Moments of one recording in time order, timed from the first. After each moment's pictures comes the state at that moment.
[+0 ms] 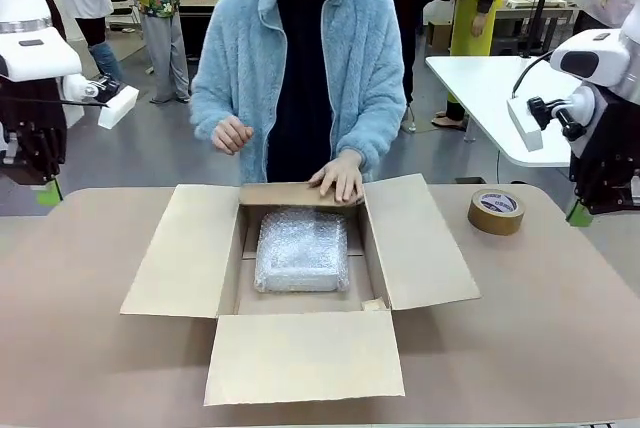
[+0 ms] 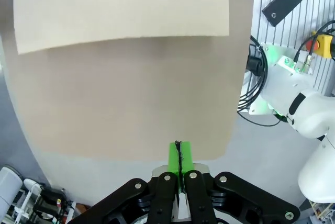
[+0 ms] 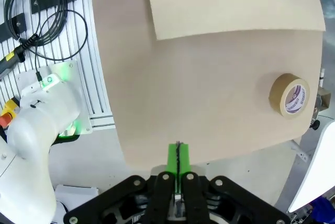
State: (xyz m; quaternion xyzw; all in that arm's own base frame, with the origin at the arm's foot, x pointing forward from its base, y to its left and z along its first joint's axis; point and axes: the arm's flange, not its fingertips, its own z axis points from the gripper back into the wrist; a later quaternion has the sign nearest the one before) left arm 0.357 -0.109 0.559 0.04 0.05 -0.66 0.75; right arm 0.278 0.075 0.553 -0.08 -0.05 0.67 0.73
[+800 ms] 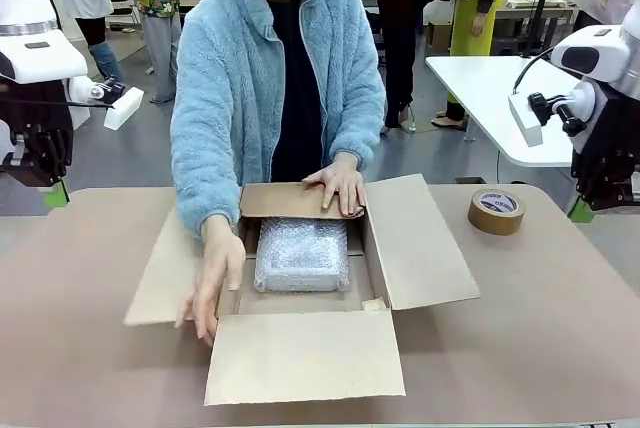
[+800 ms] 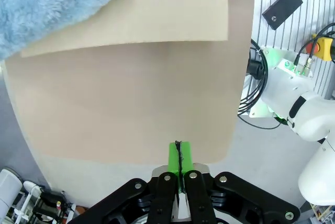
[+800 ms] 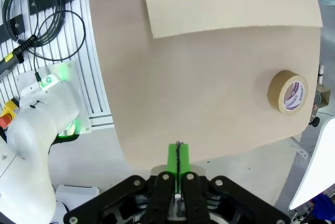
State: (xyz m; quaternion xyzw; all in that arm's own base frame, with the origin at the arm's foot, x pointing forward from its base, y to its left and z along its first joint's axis) left arm 0.359 -0.110 0.557 0.03 0.05 -0.66 0.75; right arm 0.280 0.074 0.556 -0.08 -0.05 0.67 0.74
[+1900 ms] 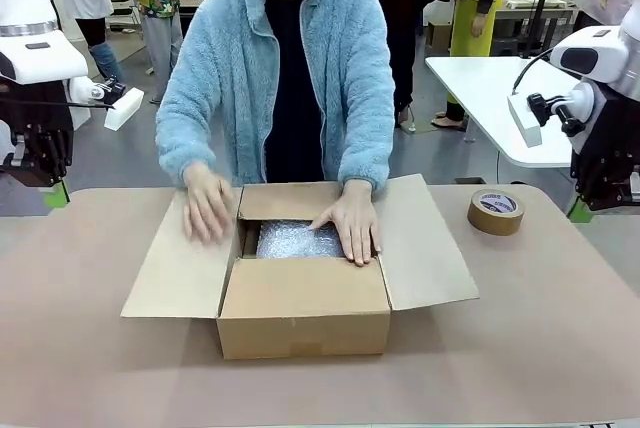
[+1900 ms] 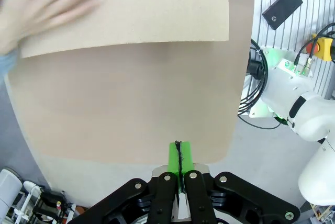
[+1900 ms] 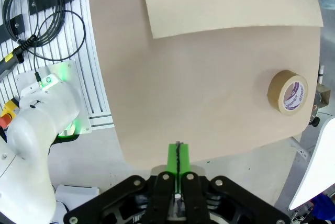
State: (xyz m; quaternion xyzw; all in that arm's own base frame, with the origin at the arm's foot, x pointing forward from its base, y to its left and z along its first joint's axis) left arm 0.359 -0.110 0.557 0.03 0.05 -0.66 0.75; right arm 0.280 0.074 0.556 -0.08 -0.05 0.67 0.74
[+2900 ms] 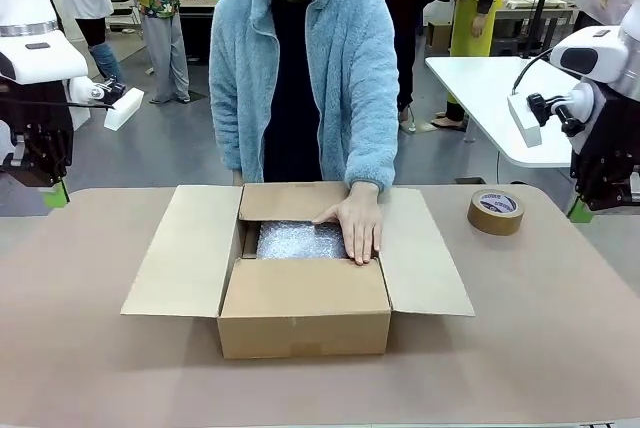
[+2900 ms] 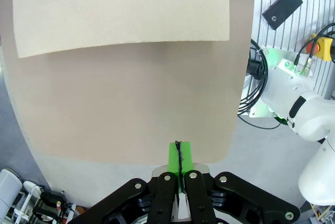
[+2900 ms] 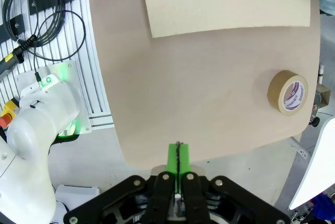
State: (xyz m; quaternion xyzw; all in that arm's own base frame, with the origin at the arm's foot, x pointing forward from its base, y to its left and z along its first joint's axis) left arm 0.359 -0.110 0.557 0.03 0.05 -0.66 0.75; right arm 0.280 0.074 0.556 -0.08 -0.05 0.67 0.74
